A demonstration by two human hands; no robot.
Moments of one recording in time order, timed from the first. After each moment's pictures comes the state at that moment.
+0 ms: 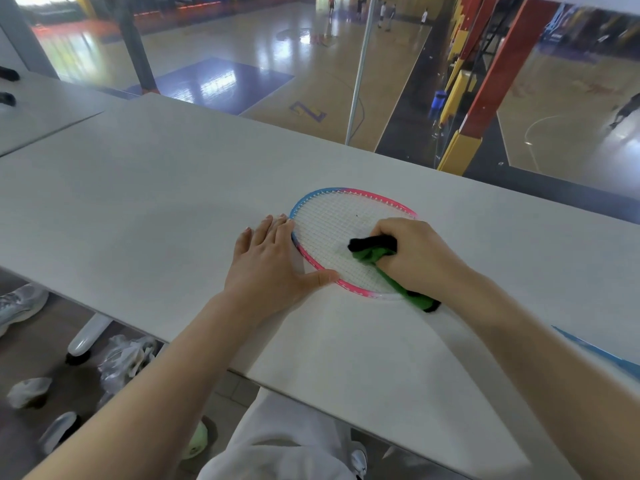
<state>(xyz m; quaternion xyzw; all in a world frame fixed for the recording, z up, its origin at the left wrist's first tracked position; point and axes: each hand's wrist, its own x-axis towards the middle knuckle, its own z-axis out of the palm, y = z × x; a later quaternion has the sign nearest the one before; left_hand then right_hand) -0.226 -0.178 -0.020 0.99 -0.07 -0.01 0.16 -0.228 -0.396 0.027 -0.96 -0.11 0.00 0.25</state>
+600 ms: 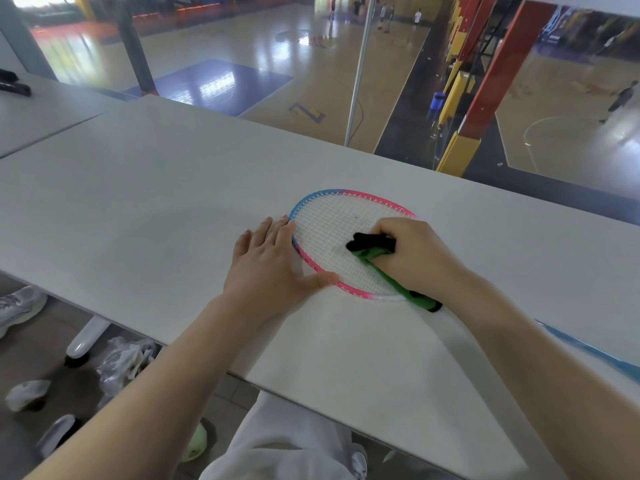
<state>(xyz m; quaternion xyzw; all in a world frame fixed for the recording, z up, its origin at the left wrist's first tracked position) -0.225 -0.177 -0.021 0.99 -0.07 0.00 0.15 -0.222 -0.396 0.024 -0.96 -0.10 -0.01 0.27</state>
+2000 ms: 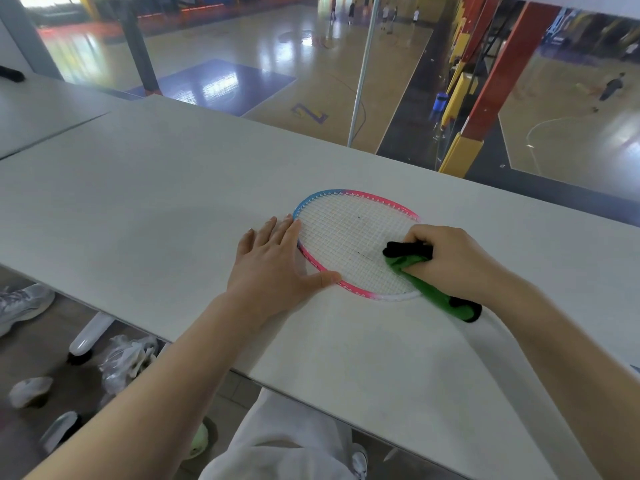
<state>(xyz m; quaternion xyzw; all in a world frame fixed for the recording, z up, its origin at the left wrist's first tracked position) -0.223 -0.175 -0.024 0.99 -0.09 -0.02 0.14 -0.235 -0.433 0.033 -0.96 -0.07 0.02 0.26</state>
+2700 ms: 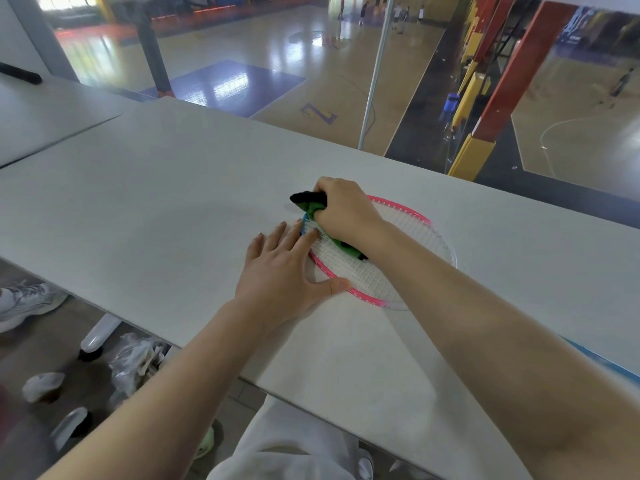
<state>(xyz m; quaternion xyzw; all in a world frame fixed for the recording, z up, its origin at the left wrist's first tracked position) -0.225 -0.177 -0.023 0.99 -0.10 0.01 0.12 -0.137 -0.302 0.022 -0.95 -0.15 -0.04 0.26</state>
